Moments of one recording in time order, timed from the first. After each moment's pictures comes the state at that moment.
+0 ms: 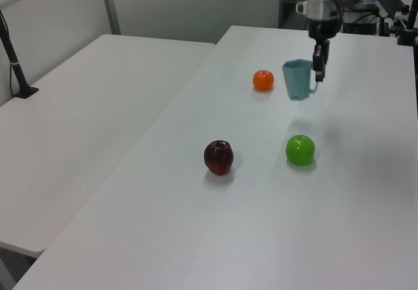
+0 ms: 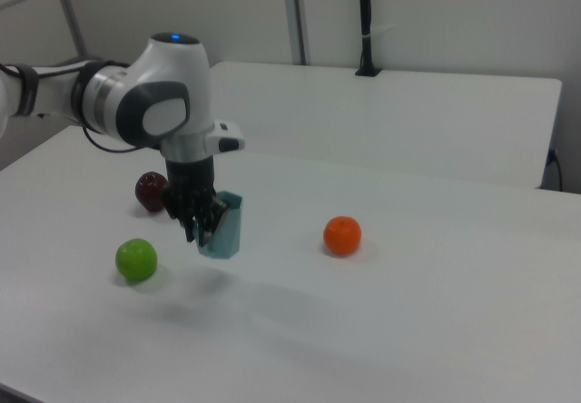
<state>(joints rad) 0.19 0.06 -0.25 -1.95 0.09 1.91 -0.18</state>
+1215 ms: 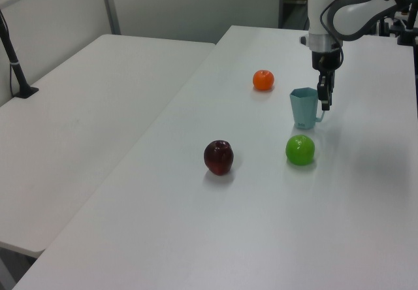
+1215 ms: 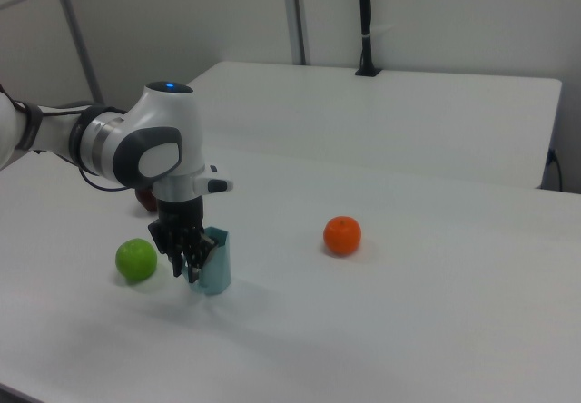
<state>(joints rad) 0.23 0.08 -0.25 -2.10 0.09 2.03 -0.13</state>
